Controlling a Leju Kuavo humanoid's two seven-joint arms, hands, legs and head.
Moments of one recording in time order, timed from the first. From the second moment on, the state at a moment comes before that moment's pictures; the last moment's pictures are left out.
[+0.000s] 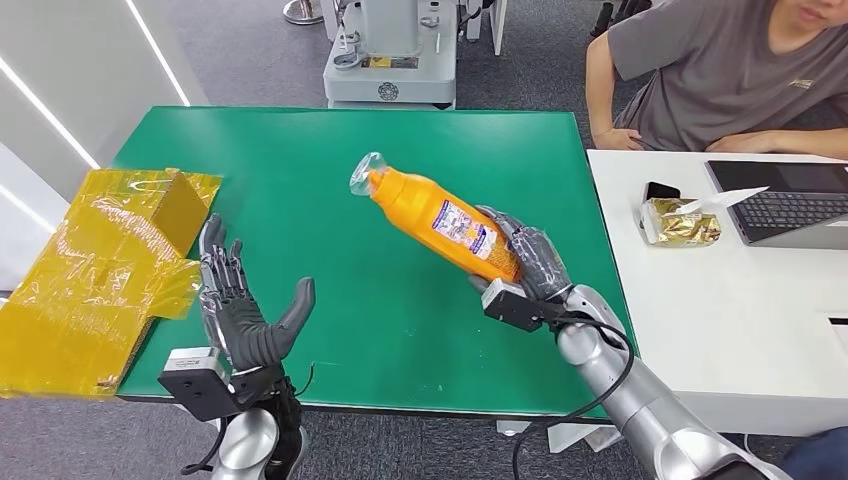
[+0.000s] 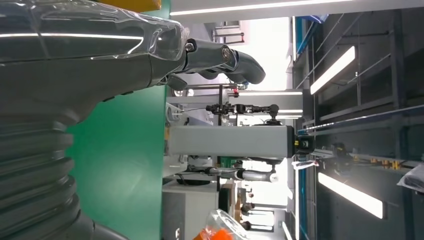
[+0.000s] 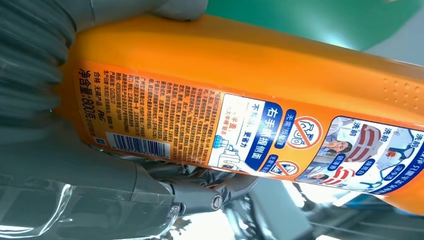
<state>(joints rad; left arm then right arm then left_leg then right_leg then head) -0.07 -0.23 -0.34 -1.39 -0.04 0.49 -0.70 -0.61 -0.13 0.63 -0.86 0.37 -0.25 -0.60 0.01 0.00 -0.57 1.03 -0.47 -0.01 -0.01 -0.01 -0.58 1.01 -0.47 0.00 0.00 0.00</state>
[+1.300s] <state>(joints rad) -0.16 -0.23 -0.35 -1.24 -0.02 0.35 -0.64 -0.62 0.06 0.74 -0.85 0.34 -0.17 -0.69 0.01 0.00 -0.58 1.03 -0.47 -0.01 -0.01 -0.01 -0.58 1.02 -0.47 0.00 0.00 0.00</state>
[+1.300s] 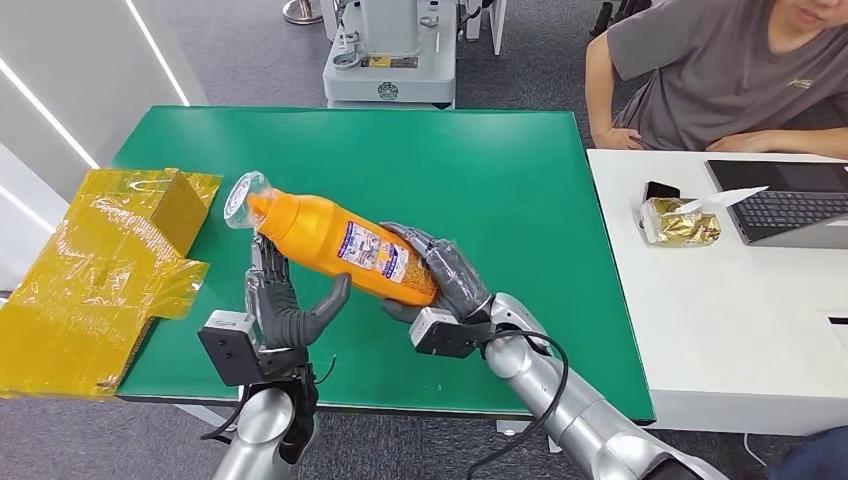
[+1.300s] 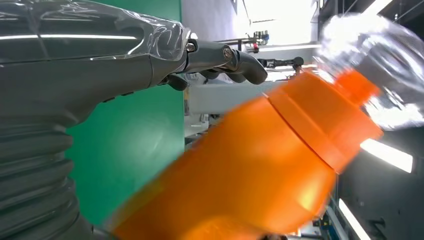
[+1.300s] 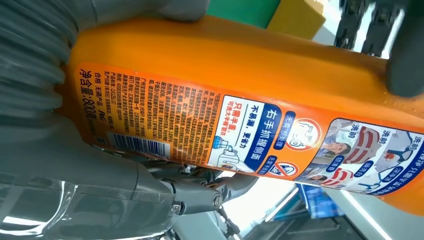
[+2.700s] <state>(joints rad) -0.39 -0.22 -0.37 -1.10 -0.12 0.12 -0.50 -0.75 0.11 0.77 -0.66 0.32 -0.28 -0.70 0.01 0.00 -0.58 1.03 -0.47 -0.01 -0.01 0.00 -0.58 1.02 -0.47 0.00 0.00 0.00</state>
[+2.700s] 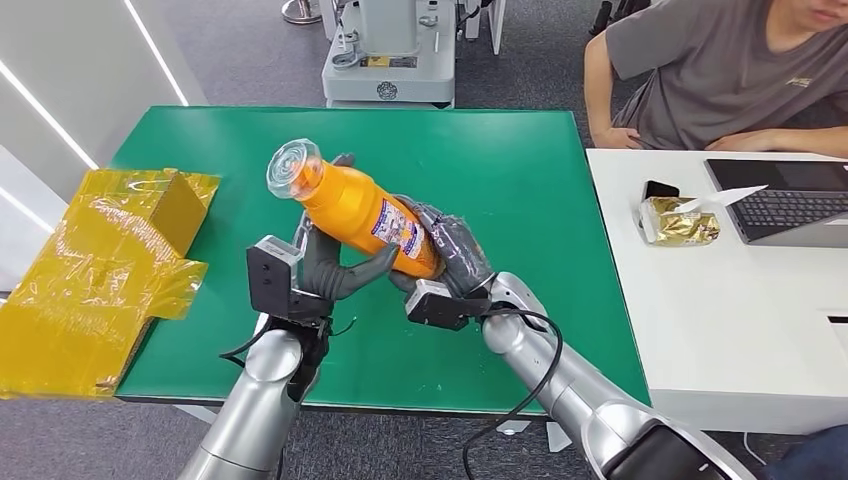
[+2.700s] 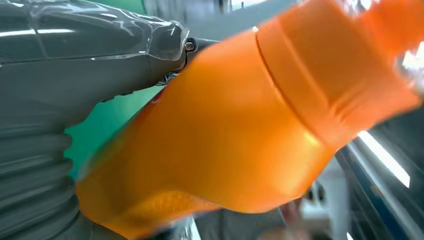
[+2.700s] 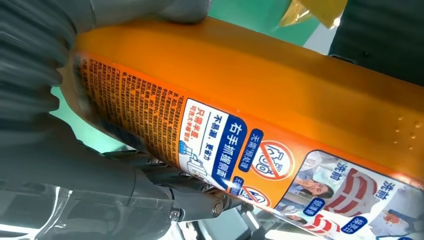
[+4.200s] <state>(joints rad) -0.35 -0.26 -0.34 -1.09 -0.18 0.10 -0.45 -0.72 0.18 0.65 -0.60 0.54 -0.31 -0.65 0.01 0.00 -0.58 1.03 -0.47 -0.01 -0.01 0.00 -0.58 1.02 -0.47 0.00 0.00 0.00</state>
